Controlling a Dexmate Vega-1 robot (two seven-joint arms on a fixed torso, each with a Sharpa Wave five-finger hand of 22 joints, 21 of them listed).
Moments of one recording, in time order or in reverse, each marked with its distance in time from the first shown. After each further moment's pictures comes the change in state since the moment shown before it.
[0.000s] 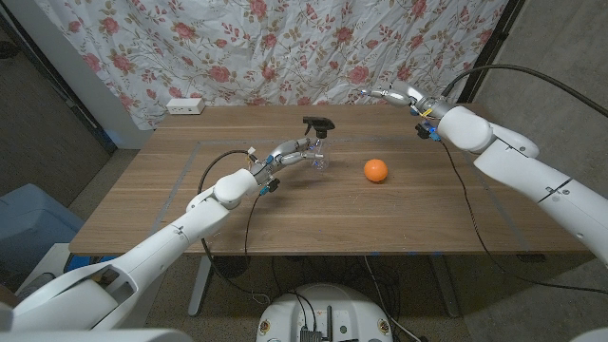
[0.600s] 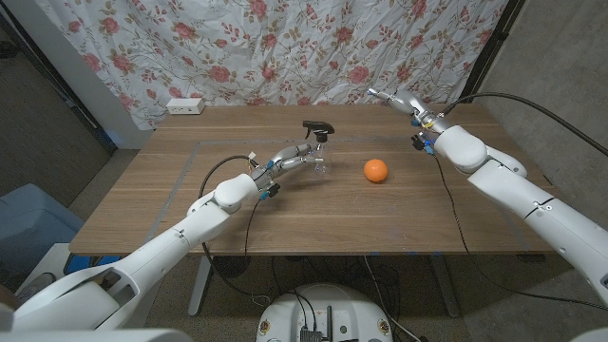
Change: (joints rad) left arm 0.008 -0.007 0.010 0.030 -0.023 -0.004 -0.028; left_hand -0.044 0.004 0.005 0.014 -0.001 -0.009 -0.038 -0.082 -0.003 -0.066 0.002 0.000 -0.077 -0.108 0.005 0.000 -0.005 -0.076 0.000 0.000 0.000; right arm -0.052 0.085 0.014 0.154 0.172 0.227 -0.099; right_hand -0.043 0.022 -0.002 0.008 0.008 -0.055 0.001 0.000 -0.009 -0.025 -0.011 -0.008 -0.005 -0.007 -0.030 -0.014 -0.009 -0.007 -0.047 0.000 -0.005
